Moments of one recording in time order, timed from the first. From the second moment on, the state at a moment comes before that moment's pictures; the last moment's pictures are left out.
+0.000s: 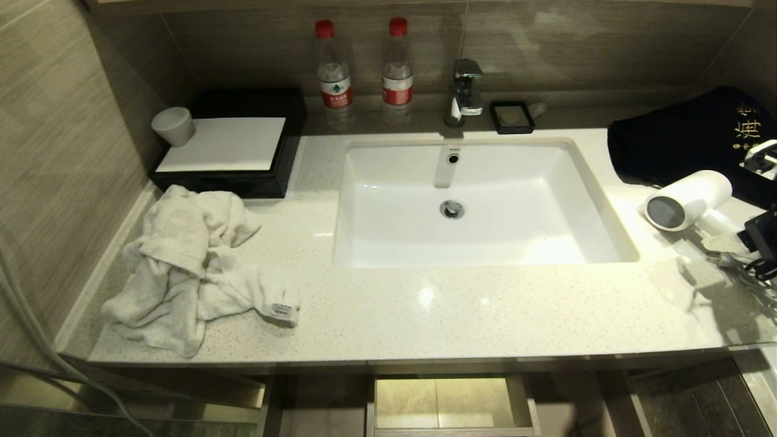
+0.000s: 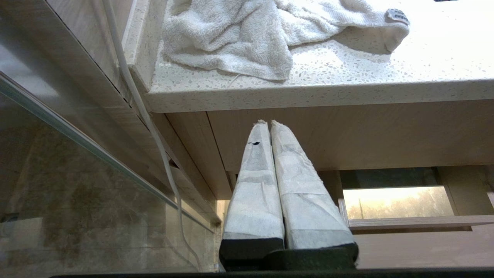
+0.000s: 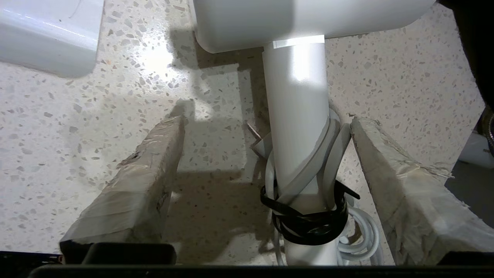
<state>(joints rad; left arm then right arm) 0.00 0.00 0.00 0.00 0.00 0.01 -0.43 1.62 -1.24 0.27 0.22 -0.66</state>
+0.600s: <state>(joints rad) 0.00 0.00 0.00 0.00 0.00 0.01 -0.46 1.79 -1.37 0.27 0.30 -0.70</state>
